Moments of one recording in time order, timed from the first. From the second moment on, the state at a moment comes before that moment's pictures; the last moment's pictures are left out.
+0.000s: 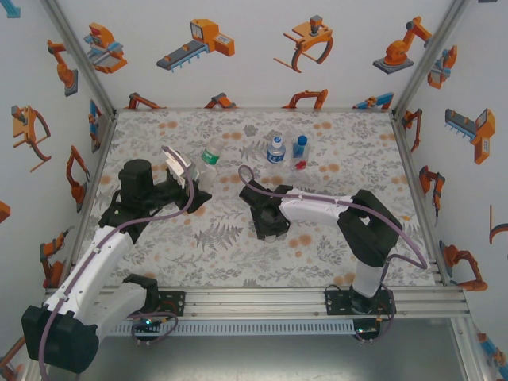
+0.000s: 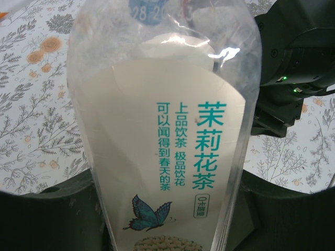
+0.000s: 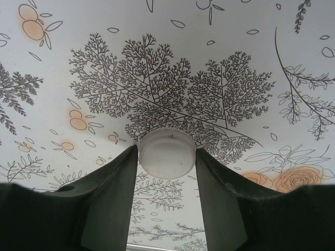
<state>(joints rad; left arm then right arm) -0.32 0.93 0.73 -0.21 0.60 0.24 0.93 1.81 1.15 -0.68 0.12 0.62</state>
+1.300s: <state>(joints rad) -0.49 0.94 0.81 -0.36 0.73 0.48 0.93 1.10 1.03 -0.46 0.12 0.17</state>
